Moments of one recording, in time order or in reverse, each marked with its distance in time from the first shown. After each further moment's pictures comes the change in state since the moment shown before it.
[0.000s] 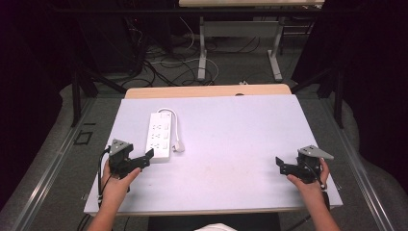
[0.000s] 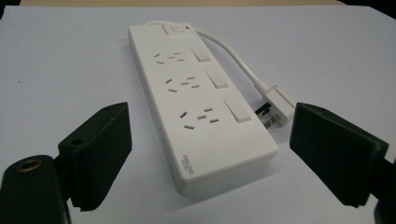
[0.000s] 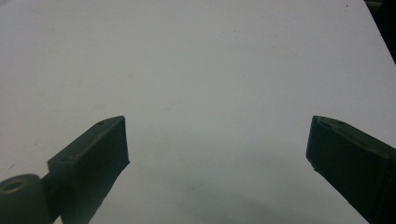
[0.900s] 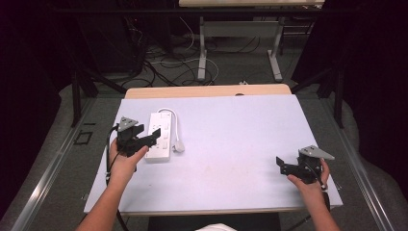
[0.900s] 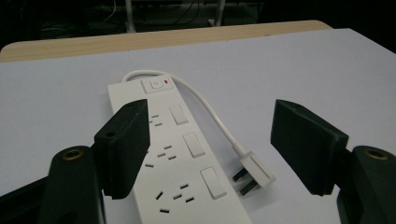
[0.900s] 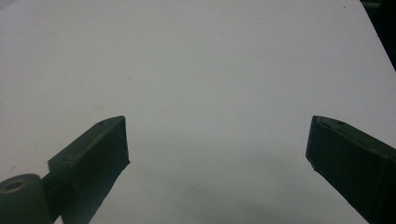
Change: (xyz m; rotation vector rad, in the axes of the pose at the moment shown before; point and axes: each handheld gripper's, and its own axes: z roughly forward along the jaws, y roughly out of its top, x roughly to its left) left arm -0.017 0.064 0.018 -0.009 -0.031 0.041; right arm -0.001 0.000 -0.002 -0.002 0.006 0.002
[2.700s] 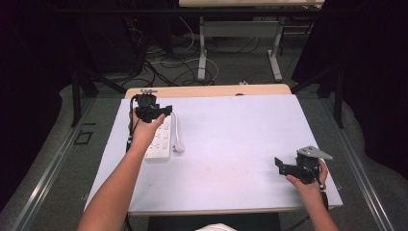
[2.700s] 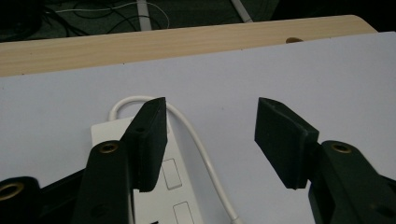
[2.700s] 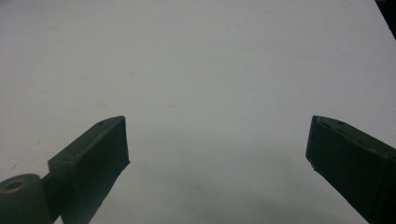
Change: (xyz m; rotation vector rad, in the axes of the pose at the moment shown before) left arm -0.011 0.079 0.072 0.148 0.079 -0.050; right arm 0.002 -0.002 0.004 0.014 0.008 0.013
